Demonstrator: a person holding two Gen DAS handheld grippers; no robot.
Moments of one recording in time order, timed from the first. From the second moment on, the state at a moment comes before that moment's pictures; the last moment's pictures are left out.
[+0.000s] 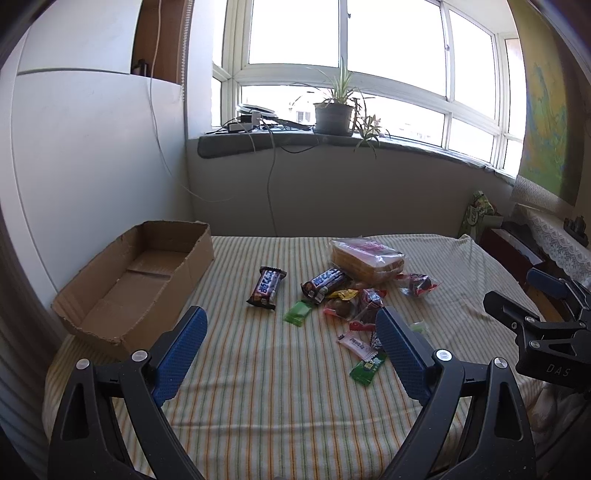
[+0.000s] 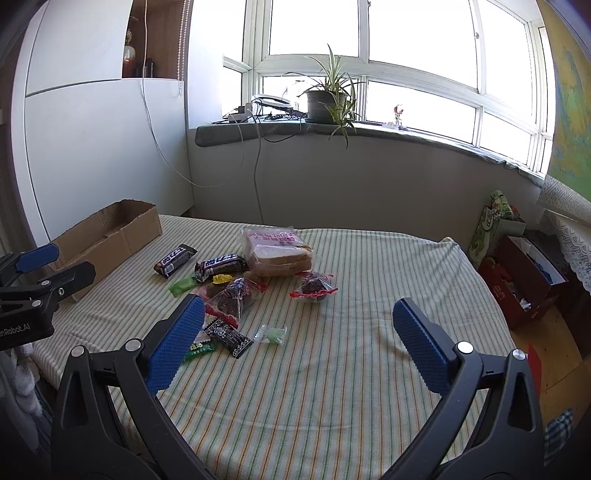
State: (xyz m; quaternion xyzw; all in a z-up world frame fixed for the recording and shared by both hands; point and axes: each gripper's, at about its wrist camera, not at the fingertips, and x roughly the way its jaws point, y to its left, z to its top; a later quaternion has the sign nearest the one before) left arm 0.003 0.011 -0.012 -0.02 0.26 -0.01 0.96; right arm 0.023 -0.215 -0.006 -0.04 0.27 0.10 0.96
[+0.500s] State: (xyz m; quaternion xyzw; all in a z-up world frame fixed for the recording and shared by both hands) left arm 0.002 0.014 -0.013 -0.02 0.26 -0.01 0.97; right arm 0.020 -0.211 -0.009 -0.04 0.28 0.11 0.95
